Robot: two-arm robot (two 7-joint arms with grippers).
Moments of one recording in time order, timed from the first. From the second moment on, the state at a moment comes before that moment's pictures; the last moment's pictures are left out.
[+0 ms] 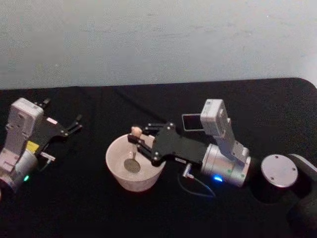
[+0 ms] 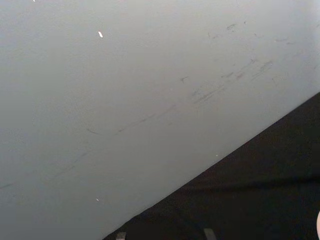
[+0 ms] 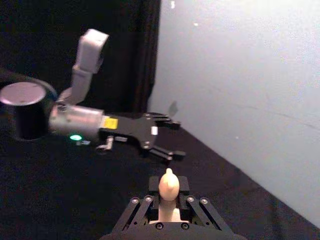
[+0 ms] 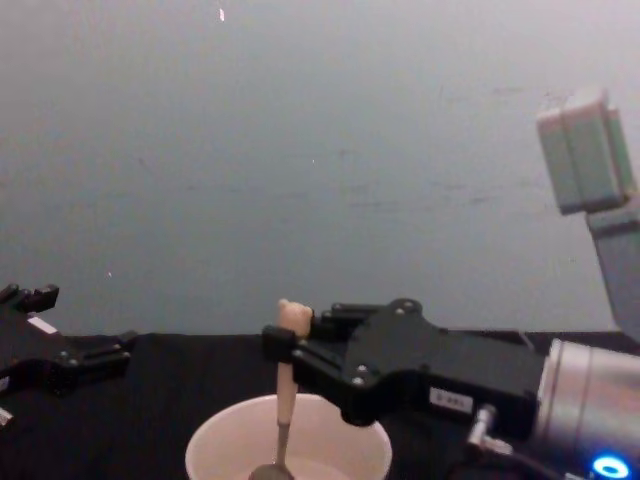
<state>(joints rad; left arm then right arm) -0.20 0.60 0.45 -1.41 -0.25 -0.12 0.03 0.36 0.35 -0.60 -1.34 0.36 -0.23 0.66</state>
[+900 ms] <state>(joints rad) -0.20 0.60 0.45 -1.41 -0.25 -0.12 0.03 0.36 0.33 -0.54 -1.30 0.30 -0.23 0.60</state>
